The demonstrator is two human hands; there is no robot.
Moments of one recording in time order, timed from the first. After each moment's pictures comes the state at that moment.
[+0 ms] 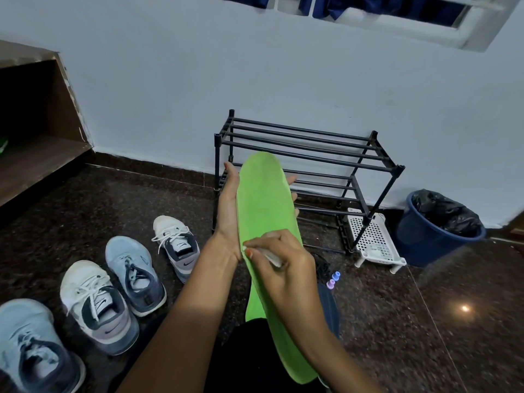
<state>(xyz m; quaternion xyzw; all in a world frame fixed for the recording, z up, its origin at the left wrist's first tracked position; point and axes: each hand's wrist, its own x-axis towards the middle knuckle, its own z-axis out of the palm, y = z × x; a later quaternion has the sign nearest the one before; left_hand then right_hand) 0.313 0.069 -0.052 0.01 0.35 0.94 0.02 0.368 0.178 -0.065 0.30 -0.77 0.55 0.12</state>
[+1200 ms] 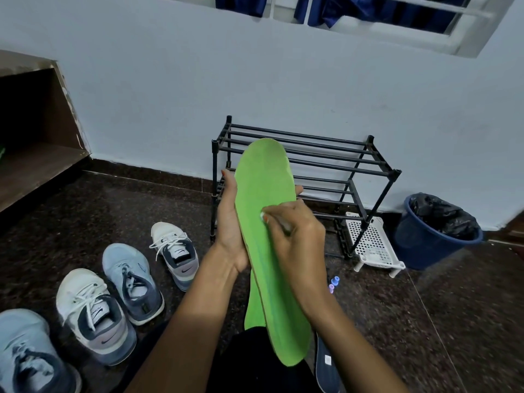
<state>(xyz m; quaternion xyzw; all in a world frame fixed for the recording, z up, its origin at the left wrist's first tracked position) 0.320 0.077 -0.048 0.03 0.36 0.93 -0.01 0.325 0.174 -0.044 0.25 -0.81 0.47 0.23</state>
